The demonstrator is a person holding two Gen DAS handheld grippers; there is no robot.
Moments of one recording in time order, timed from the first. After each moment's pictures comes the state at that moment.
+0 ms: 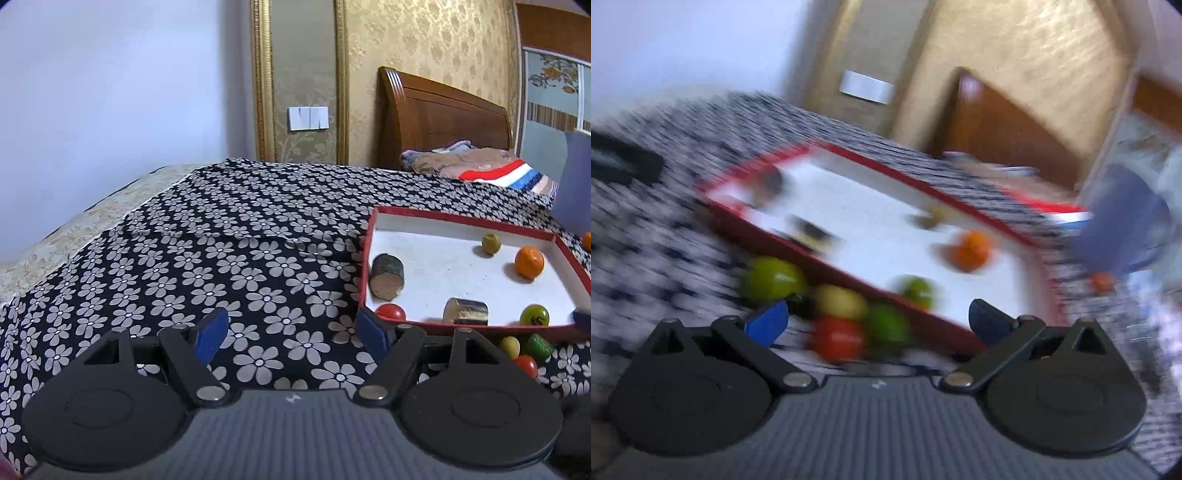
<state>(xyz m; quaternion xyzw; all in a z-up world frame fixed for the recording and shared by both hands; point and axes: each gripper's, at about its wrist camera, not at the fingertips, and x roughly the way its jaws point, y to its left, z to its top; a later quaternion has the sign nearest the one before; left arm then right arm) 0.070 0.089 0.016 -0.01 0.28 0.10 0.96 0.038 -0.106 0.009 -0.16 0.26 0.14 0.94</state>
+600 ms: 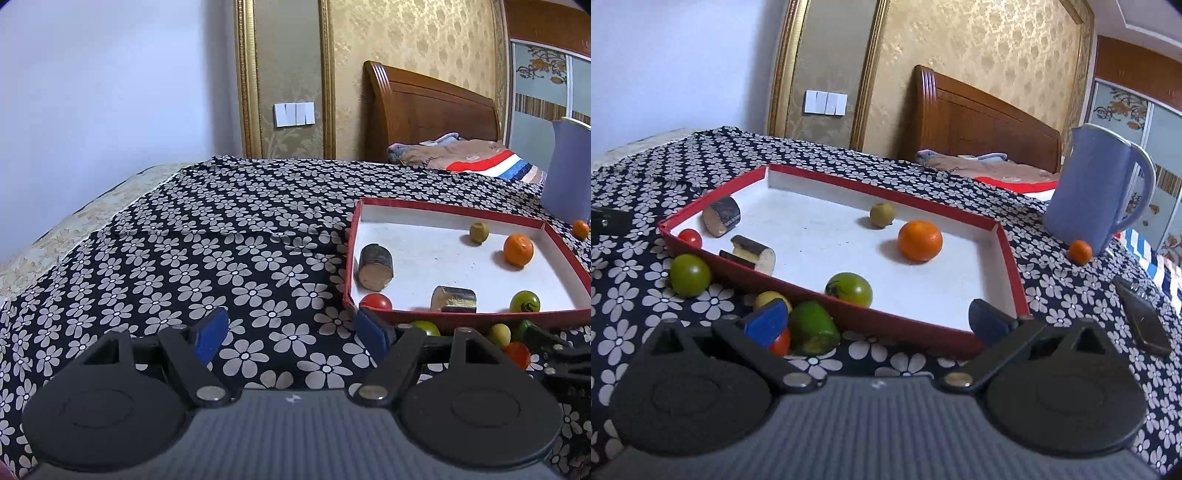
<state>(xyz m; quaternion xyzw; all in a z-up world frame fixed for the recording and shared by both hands) 0.070 0.078 0.011 0.01 0.28 0.08 0.96 0.044 -0.159 0.009 -0.11 0.24 0.06 0.96</state>
